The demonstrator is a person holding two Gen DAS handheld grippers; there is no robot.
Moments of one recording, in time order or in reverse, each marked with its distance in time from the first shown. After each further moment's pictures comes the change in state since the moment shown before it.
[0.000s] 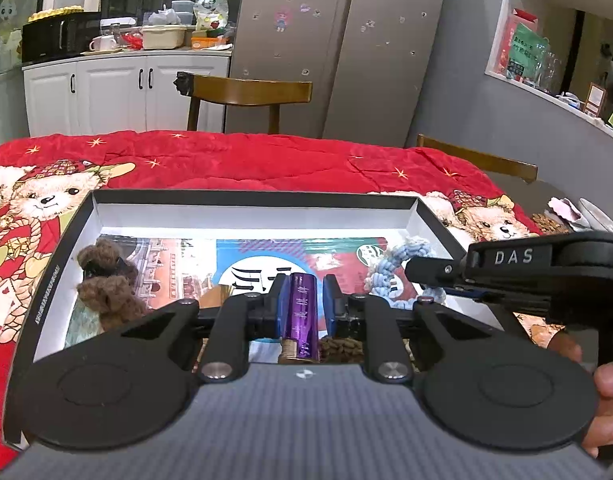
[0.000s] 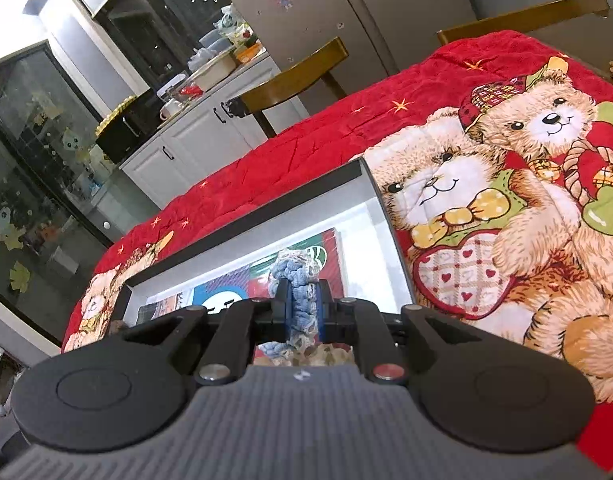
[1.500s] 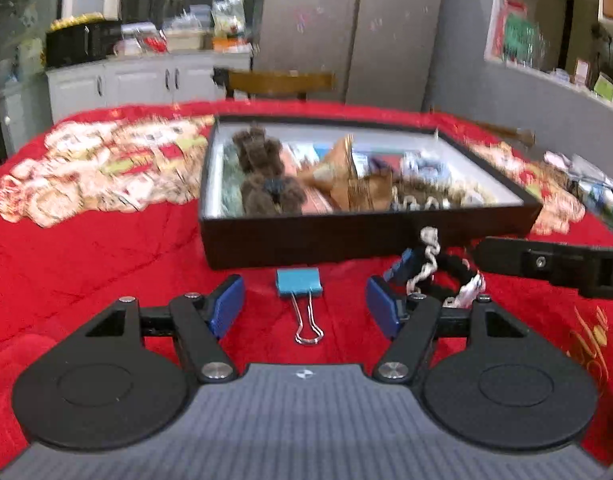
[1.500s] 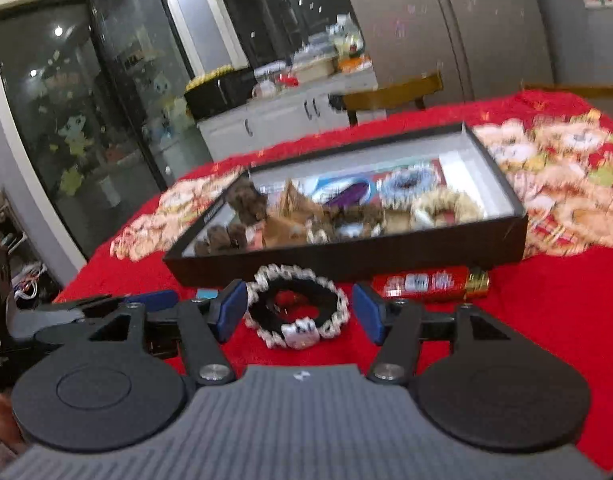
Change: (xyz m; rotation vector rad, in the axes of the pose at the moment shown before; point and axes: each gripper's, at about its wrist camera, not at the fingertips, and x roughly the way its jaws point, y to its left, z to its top) left arm -0.119 0.069 -0.114 0.048 0.004 0.034; right arm -0.100 0.060 -0.134 -0.329 -0.038 0.130
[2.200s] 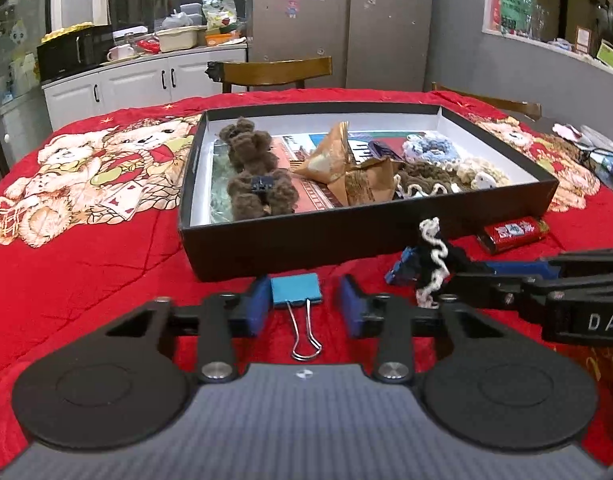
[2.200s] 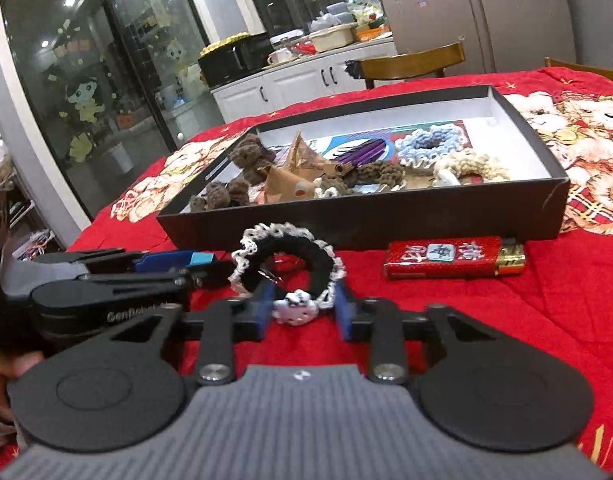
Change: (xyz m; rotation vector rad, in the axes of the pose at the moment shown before) left arm 0.016 -0.010 0.008 0.073 0.026 0.045; right arm 0.021 -0.002 -0.010 -0.053 0.070 0.033
